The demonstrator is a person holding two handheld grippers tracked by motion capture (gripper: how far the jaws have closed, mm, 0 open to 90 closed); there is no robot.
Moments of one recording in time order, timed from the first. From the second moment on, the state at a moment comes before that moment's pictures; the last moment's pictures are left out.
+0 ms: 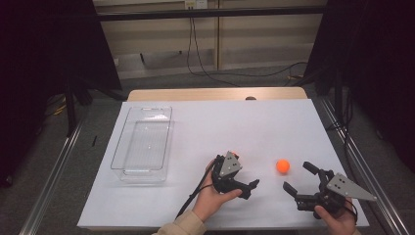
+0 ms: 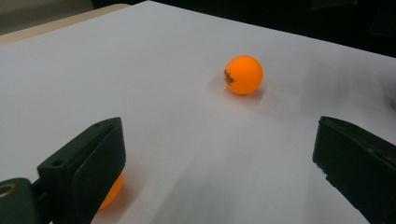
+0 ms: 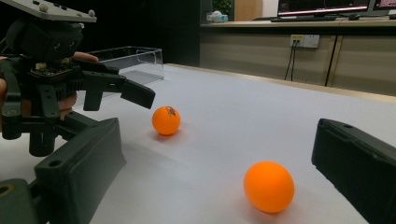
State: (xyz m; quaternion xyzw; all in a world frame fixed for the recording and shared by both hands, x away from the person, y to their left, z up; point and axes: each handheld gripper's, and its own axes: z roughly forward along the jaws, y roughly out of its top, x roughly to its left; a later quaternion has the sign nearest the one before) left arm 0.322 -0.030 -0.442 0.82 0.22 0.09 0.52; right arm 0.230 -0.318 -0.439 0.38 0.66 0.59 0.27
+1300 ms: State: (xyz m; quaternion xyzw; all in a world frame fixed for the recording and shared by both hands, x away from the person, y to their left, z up) left arm 0.326 -0.057 -0.444 0.83 0.20 0.08 0.51; right arm 0.230 -0.317 -0.439 0.38 0.66 0.59 0.27
